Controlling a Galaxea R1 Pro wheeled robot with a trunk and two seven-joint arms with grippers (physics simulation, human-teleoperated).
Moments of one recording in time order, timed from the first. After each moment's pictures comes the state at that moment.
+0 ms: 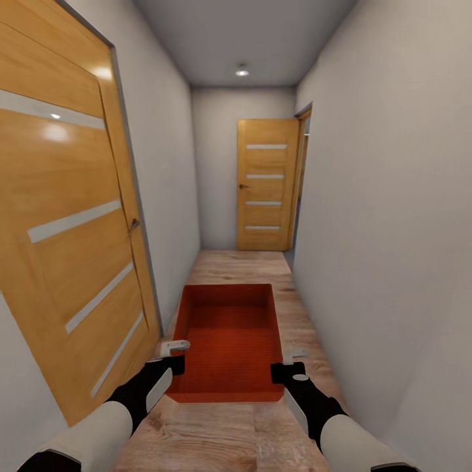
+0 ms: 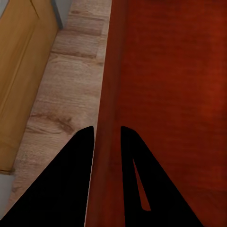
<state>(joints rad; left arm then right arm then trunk) -0.71 -0.03 -0.26 -0.41 0.37 0.27 0.25 -0.68 0.15 0.05 -0.33 0.05 0.08 -0.16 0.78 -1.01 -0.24</state>
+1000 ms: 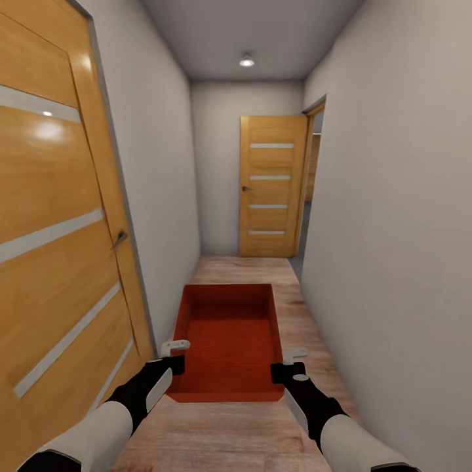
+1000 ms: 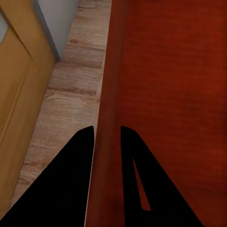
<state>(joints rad) -0.71 -0.03 -0.26 -0.41 0.37 0.27 0.25 -0.68 0.15 0.05 -0.33 0.05 0.08 -0.16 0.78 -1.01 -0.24</state>
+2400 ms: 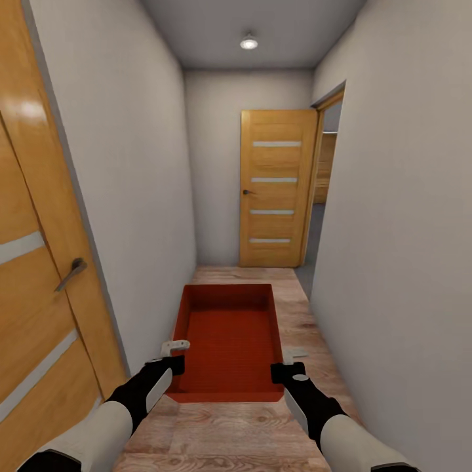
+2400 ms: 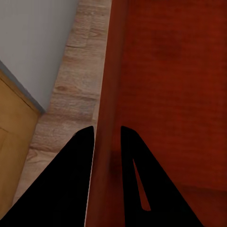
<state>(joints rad) -0.71 -0.03 -0.26 -0.41 0.37 0.27 0.25 -0.68 0.15 0.05 -0.33 0.05 0.08 -0.16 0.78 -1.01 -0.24</state>
